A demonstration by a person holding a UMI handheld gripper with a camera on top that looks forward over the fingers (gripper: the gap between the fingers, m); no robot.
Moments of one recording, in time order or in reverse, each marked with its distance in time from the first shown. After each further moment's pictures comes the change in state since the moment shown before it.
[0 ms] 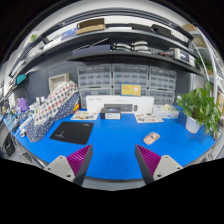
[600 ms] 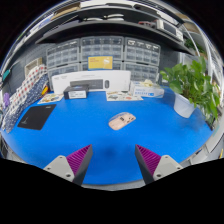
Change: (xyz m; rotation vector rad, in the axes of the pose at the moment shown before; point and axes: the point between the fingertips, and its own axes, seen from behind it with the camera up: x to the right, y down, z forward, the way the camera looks) arm 0.154 0.089 0.093 -0.171 0.152 0.037
